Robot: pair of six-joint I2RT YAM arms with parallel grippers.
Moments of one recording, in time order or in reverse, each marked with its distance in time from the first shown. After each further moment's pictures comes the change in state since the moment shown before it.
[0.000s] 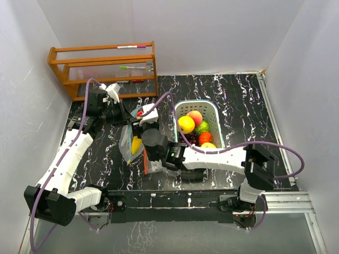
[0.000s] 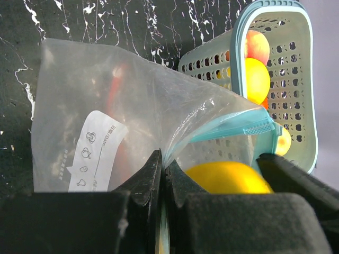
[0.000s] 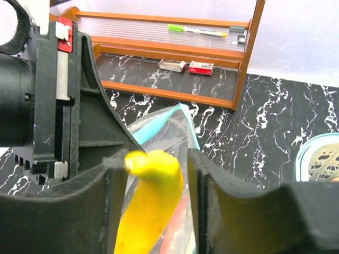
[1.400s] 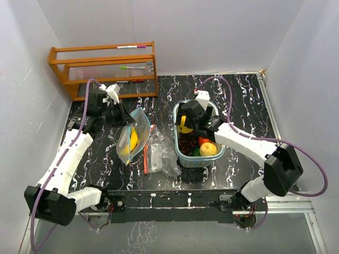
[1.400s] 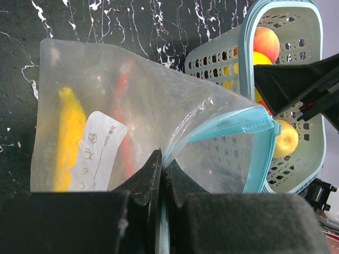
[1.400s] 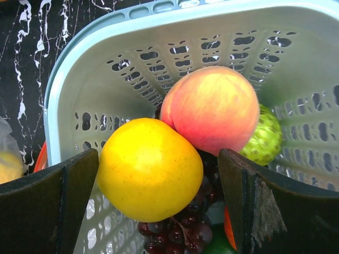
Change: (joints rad) left arm 0.005 0.000 -0.002 -0.016 -0.008 0.019; right arm -0.544 -0.232 -0.171 -0.789 -0.430 0.560
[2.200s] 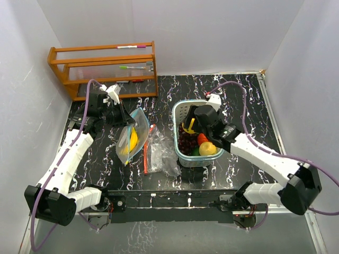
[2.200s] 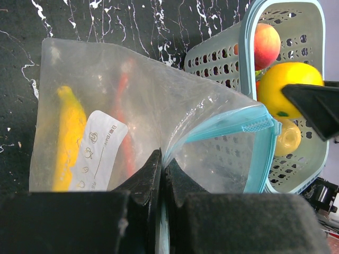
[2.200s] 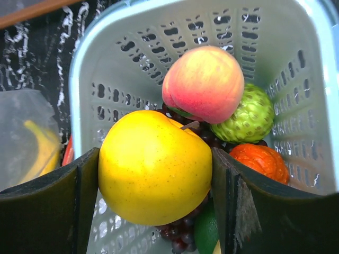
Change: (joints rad) left arm 0.000 0.000 -0.014 0.010 0.001 0.007; right arm -0.010 -0.180 -0.114 0.005 -0.089 0.064
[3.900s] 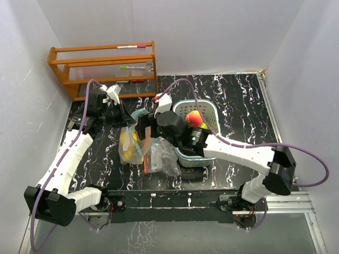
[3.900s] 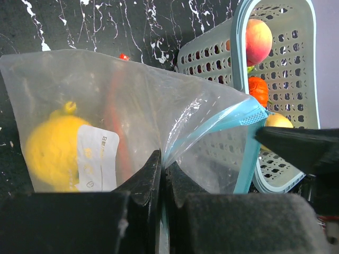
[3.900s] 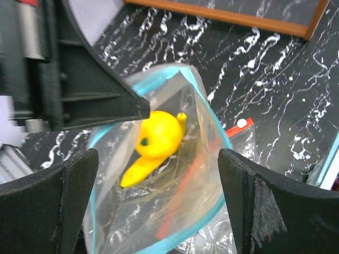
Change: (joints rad) left arm 0.000 -0.005 0.004 -0.008 0.030 -0.006; right arm 0.379 0.250 0.297 0.260 -0.029 -0.253
